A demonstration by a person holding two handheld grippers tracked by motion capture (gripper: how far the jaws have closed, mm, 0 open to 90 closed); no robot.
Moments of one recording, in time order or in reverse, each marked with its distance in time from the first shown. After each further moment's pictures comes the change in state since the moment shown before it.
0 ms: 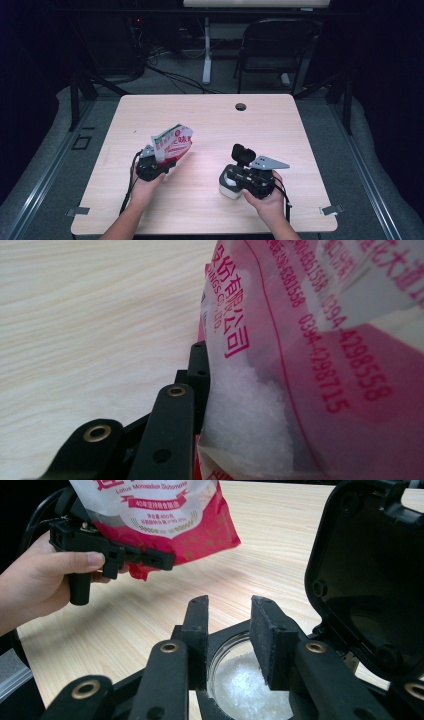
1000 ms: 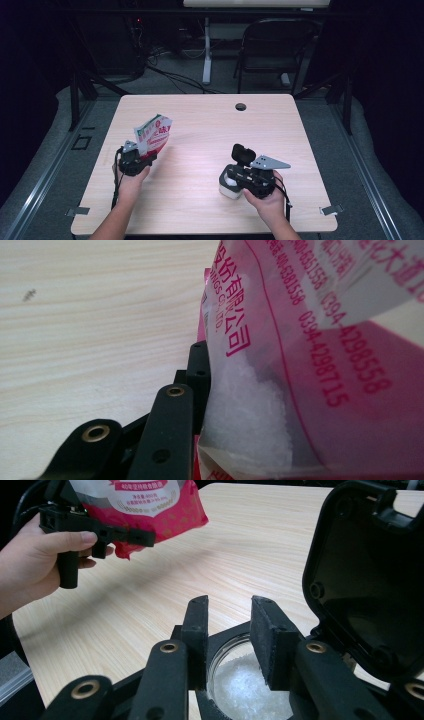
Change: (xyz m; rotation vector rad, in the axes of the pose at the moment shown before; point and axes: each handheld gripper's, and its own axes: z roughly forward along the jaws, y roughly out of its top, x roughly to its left) left arm 0.030 0.007 -0.030 -0.020 0.202 -0.077; right arm -0.001 0.001 -0.002 -0.005 -0.002 0.004
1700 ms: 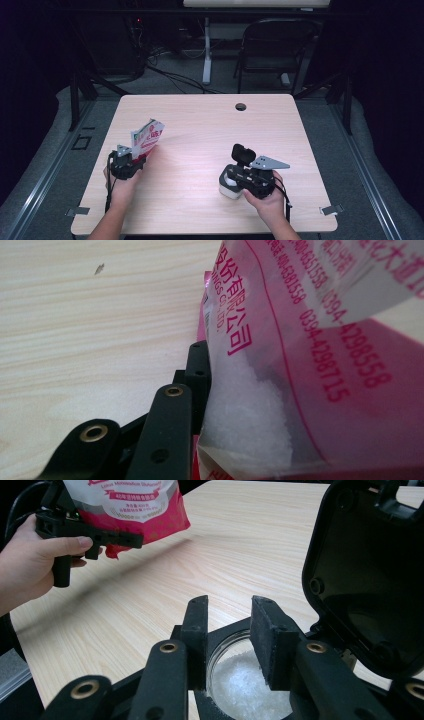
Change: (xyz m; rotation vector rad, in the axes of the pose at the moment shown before) left arm 0.022 -0.021 0.001 0.044 0.144 0.010; right arm -0.001 -0.002 0.002 0.008 0.002 0.000
